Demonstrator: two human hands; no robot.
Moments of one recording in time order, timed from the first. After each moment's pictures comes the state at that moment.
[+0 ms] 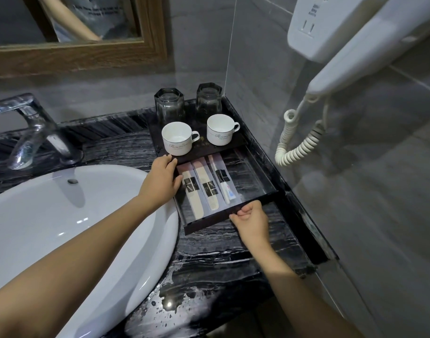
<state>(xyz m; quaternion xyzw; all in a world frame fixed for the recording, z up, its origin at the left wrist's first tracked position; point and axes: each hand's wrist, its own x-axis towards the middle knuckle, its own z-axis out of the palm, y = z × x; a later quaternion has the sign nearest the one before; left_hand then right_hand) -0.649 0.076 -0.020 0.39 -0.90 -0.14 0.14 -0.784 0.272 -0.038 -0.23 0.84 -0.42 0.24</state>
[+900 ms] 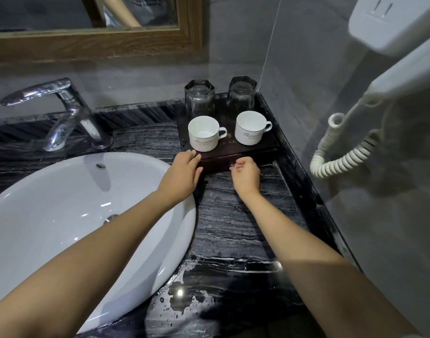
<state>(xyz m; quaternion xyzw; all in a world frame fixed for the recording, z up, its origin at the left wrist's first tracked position) -0.648 0.075 -0.021 0.39 -0.90 -0.13 0.15 -0.812 0.129 -0.047 -0.33 0.82 -0.42 0.21</state>
